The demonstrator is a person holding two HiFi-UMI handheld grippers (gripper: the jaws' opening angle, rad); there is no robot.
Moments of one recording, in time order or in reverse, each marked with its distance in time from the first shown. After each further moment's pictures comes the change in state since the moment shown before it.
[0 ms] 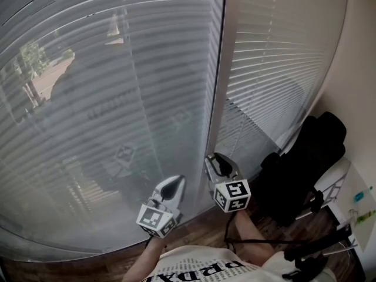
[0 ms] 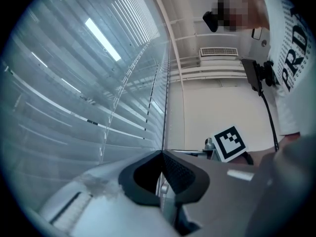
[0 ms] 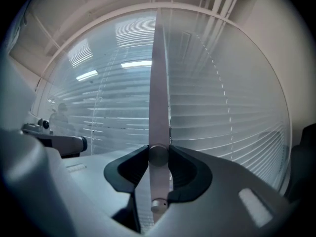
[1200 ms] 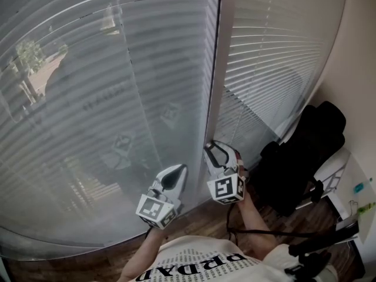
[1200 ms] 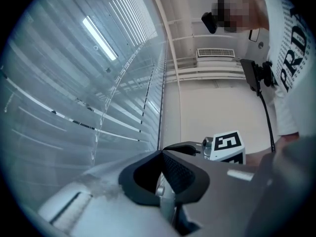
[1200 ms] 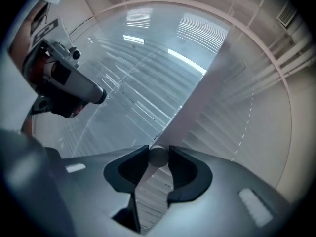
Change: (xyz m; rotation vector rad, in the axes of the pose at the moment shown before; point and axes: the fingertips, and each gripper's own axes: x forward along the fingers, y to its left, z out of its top) left arm 0.007 -0.007 0.004 0.017 0.000 -0.047; right arm 0.003 0.013 0.001 -0.702 0.052 -0.019
